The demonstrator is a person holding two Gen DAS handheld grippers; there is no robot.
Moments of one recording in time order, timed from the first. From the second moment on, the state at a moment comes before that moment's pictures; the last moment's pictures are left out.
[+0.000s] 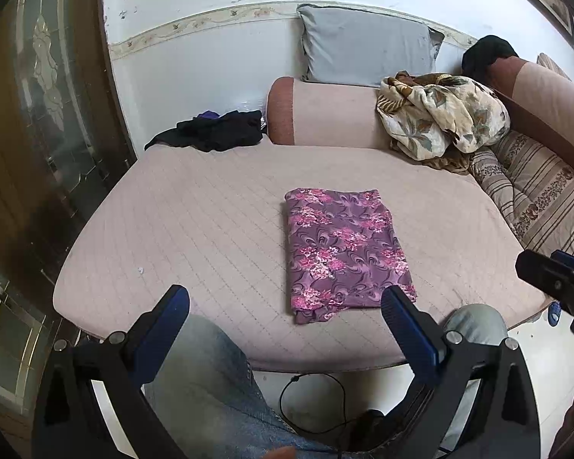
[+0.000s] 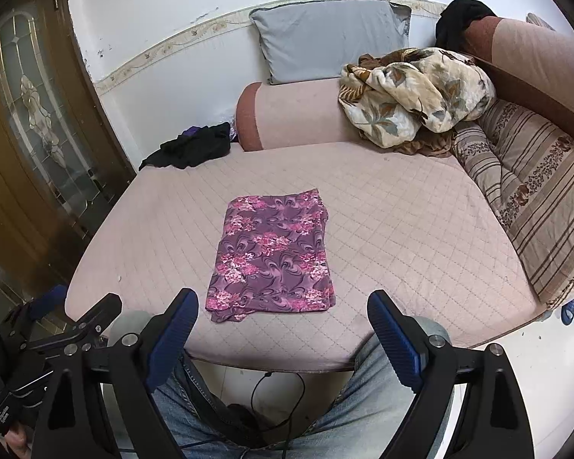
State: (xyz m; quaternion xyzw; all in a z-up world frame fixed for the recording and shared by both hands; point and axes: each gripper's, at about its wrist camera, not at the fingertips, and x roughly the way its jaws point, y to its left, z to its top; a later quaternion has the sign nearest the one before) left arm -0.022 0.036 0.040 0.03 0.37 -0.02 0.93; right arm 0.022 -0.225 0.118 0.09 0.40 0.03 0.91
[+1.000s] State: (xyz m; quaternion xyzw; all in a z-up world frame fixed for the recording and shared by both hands) left arm -0.030 0.041 0.058 0.02 0.36 -0.03 0.93; right arm 0.019 -0.213 0.125 0.08 0.39 0.04 0.91
